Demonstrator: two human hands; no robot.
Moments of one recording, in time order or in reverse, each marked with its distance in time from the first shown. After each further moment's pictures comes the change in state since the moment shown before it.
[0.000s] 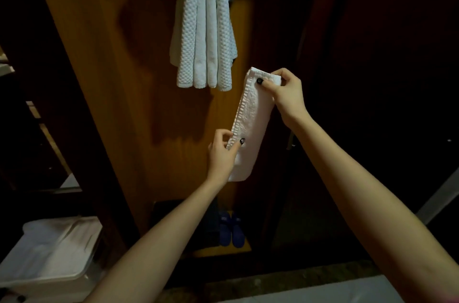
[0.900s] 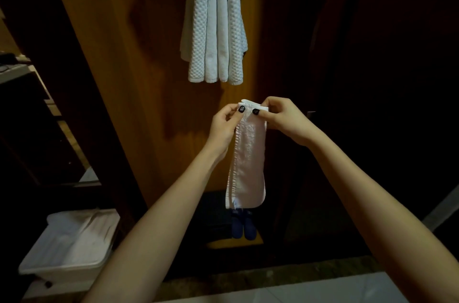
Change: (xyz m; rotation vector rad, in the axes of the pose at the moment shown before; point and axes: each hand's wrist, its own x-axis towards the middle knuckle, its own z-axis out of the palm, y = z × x) left_hand 0.026 0.049 -0.039 -0.436 -0.230 -0.138; right_hand -0.049 0.011 0.009 -0.239 -0.446 0.091
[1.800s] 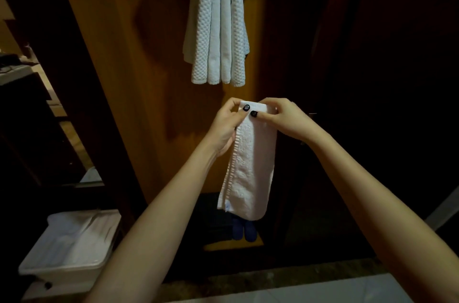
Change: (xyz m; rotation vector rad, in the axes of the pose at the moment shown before) left_hand 0.001 0.017 -0.006 -0.115 -0.156 -0.033; right_hand 0.000 -0.012 -0.002 -0.323 -0.006 -0.066
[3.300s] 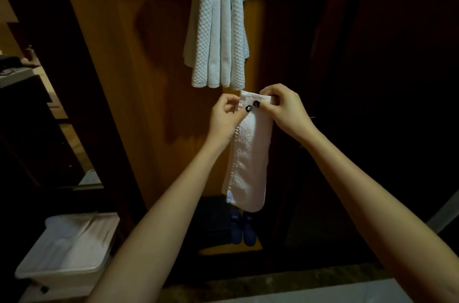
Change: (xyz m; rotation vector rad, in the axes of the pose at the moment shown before) left_hand 0.007 0.007 0.005 0.288 0.232 0.232; right_hand 0.009 -0.008 0.000 0.031 0.330 -0.127
